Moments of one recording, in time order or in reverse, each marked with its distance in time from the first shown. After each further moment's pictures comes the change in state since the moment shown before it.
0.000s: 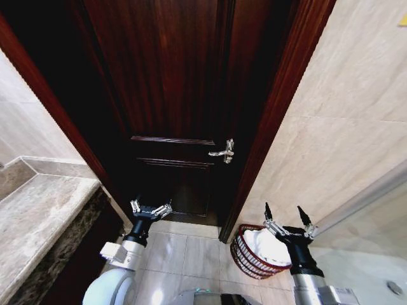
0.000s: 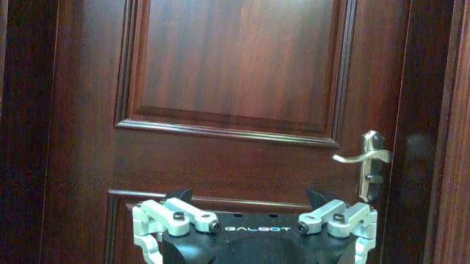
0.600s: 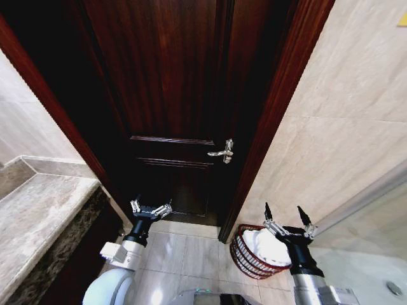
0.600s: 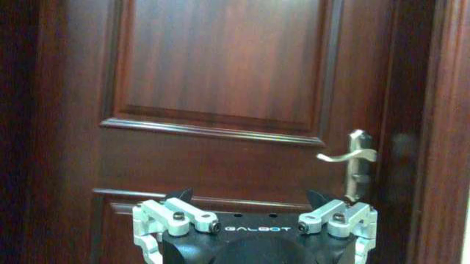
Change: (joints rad) left arm 0.000 0.000 0.000 0.000 0.000 0.000 0.000; right arm 0.000 0.000 0.000 0.000 0.000 0.000 0.000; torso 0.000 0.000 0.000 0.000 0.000
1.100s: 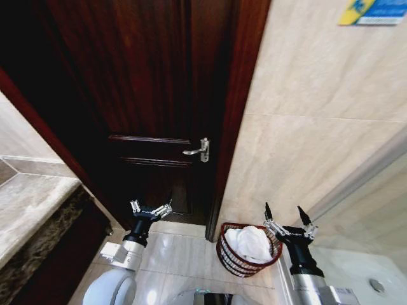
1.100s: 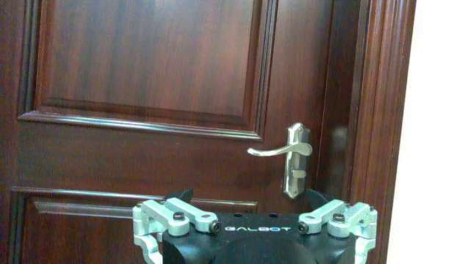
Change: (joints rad) left arm 0.000 0.000 0.000 0.000 0.000 0.000 0.001; right arm 0.000 0.000 0.001 0.000 0.000 0.000 0.000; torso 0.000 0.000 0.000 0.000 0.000
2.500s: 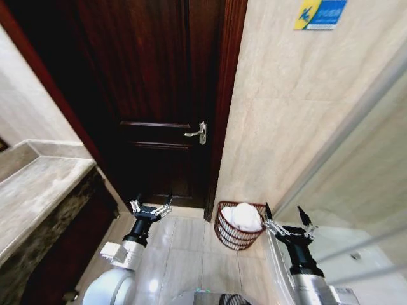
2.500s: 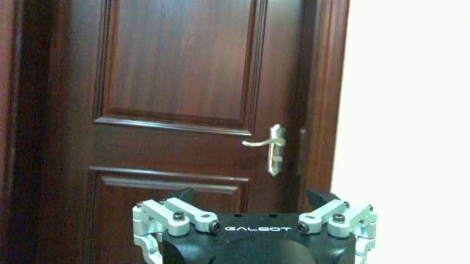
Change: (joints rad) left arm 0.000 0.000 0.000 0.000 0.000 0.000 0.000; right arm 0.000 0.000 0.000 0.000 0.000 0.000 0.000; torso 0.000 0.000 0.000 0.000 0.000
